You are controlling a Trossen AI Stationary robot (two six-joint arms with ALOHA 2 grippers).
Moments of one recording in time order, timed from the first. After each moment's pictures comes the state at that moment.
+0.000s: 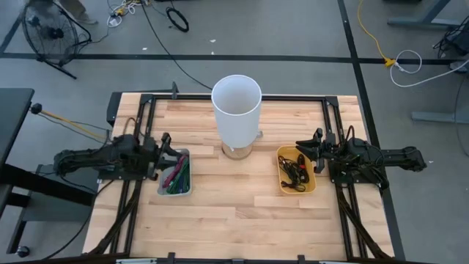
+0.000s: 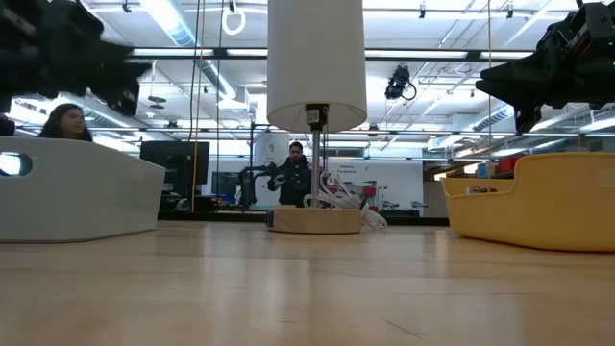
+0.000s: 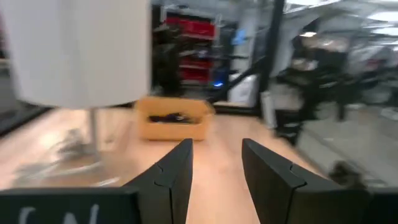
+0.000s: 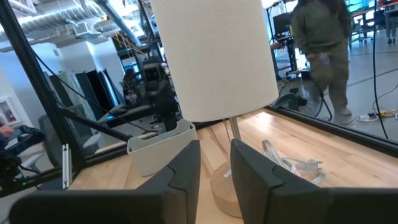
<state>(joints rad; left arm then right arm) 0.10 0.00 0.01 0.07 0.23 -0.14 0.03 0.01 0.02 0.09 0.22 0.25</state>
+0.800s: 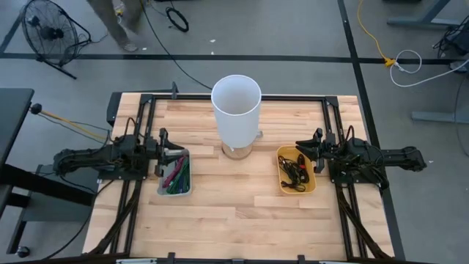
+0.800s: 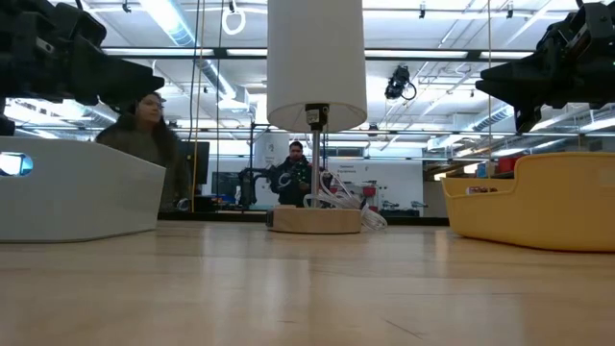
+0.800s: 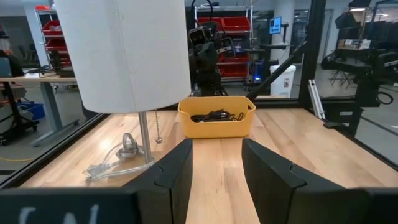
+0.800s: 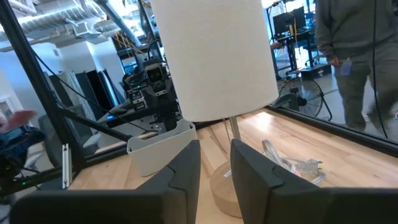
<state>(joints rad) 0.09 0.01 0.01 0.05 0.05 0.01 0.03 0.01 0.02 0.09 0.22 0.25</state>
